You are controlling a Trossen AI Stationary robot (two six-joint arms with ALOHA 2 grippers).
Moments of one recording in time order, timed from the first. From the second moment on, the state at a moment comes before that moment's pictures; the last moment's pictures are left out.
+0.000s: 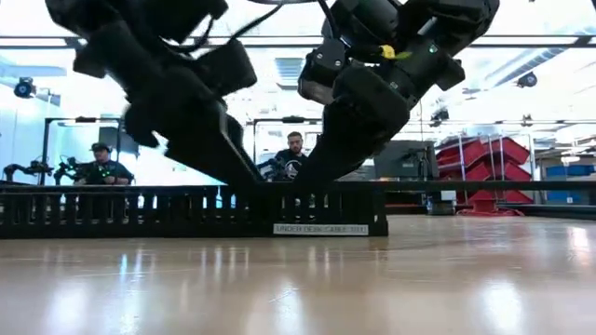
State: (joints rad) left arm -0.28 1.63 0.77 0.07 -0.25 -0.20; right arm 0.12 1.95 1.01 0.07 -0.01 0.12
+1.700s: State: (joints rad) left arm -0.30 1.79 0.68 0.33 -0.26 -0.32; right arm 0.13 1.93 1.00 0.07 -0.16 0.14
